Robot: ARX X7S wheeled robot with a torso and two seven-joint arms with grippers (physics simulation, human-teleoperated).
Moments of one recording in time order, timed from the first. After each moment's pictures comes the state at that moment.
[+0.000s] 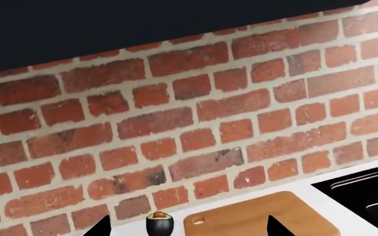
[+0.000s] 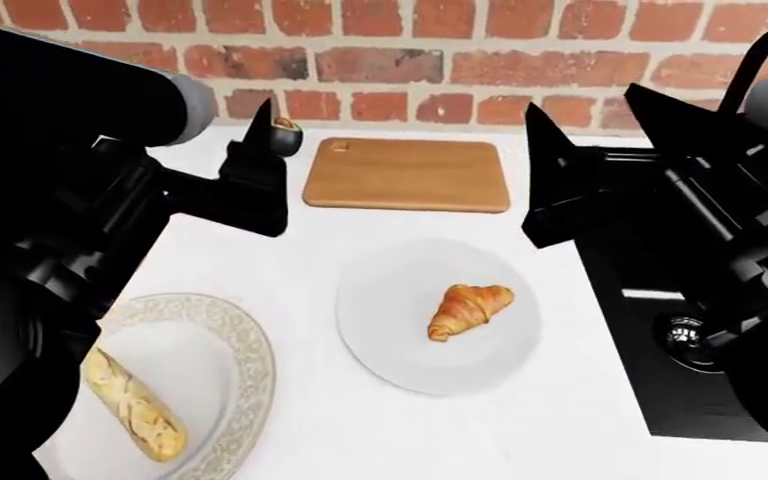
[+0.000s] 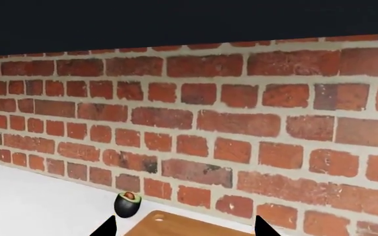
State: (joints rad) left arm -1.07 -0.40 -0.09 0.73 -1.48 -1.52 -0.90; right arm 0.86 0.27 0.33 -0.82 0.79 1.48 0.03
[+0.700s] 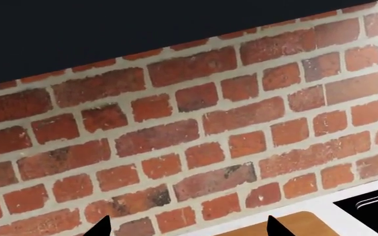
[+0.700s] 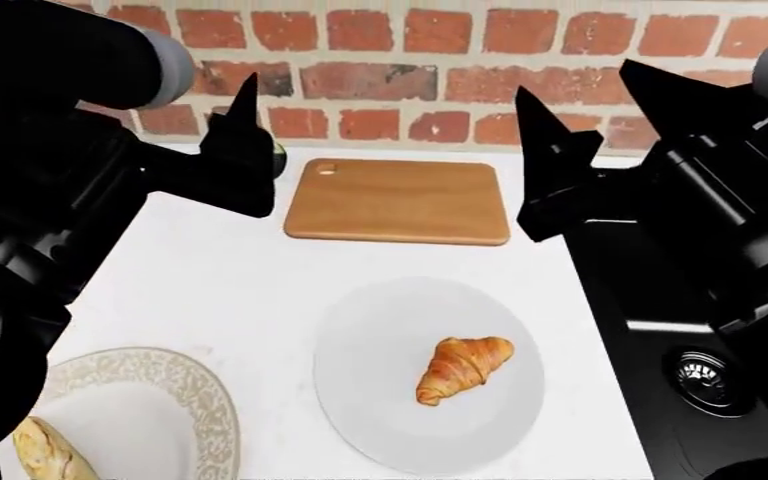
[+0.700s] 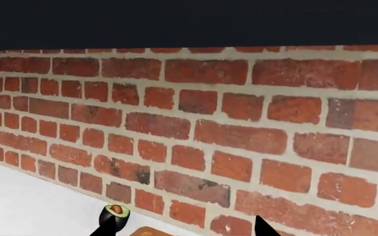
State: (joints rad) left arm -1.18 -0.50 0.01 0.67 -1.66 -1.45 -1.07; right arm 0.96 0.31 0.34 -0.80 0.99 1.54 0.16
